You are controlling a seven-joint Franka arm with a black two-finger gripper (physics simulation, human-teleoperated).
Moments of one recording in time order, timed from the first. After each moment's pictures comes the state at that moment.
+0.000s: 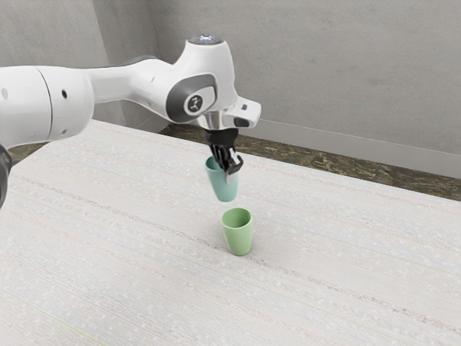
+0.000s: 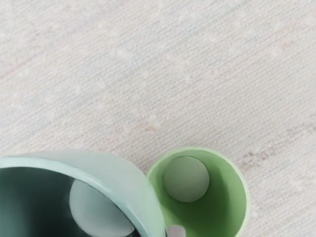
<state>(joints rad) 0.00 0.38 -0.28 -1.54 0.14 1.97 0.25</state>
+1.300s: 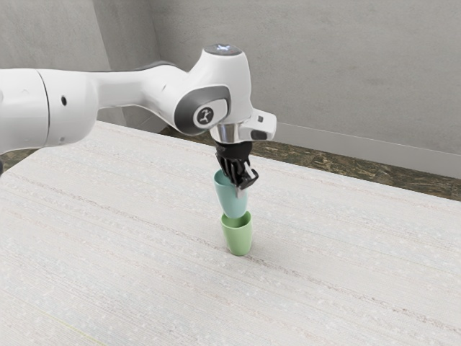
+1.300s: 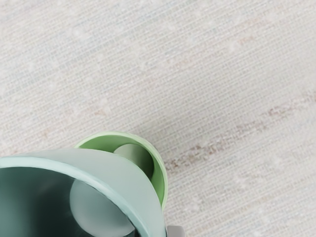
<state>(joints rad) 0.00 0.35 -0.36 -1.61 0.17 1.96 0.06</state>
